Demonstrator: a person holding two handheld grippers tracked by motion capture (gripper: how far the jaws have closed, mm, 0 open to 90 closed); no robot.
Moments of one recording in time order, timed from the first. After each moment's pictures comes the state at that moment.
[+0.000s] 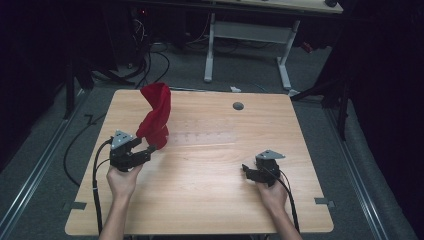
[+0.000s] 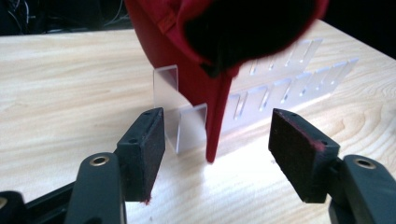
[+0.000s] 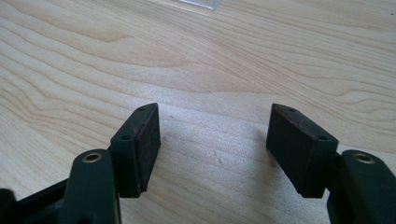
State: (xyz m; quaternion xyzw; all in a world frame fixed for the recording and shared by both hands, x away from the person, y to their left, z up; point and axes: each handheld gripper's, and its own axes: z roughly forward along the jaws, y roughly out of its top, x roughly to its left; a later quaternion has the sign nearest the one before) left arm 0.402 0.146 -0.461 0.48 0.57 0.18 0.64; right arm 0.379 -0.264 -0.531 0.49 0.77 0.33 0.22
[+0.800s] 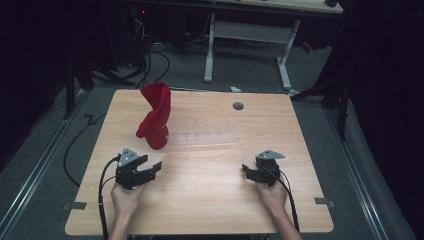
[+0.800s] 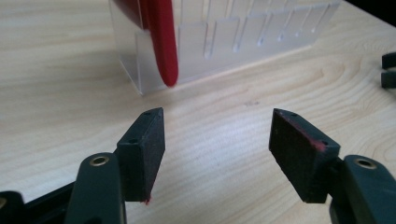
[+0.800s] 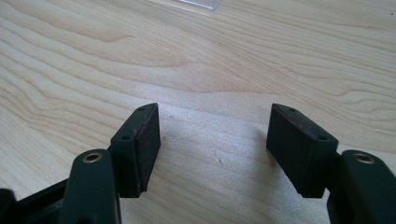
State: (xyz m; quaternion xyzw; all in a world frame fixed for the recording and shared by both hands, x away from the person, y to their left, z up) left arm 0.370 0.132 -0.500 0.51 0.58 0.15 0.62; right arm 0.379 -0.264 -0.531 0.50 0.77 0.33 0.22
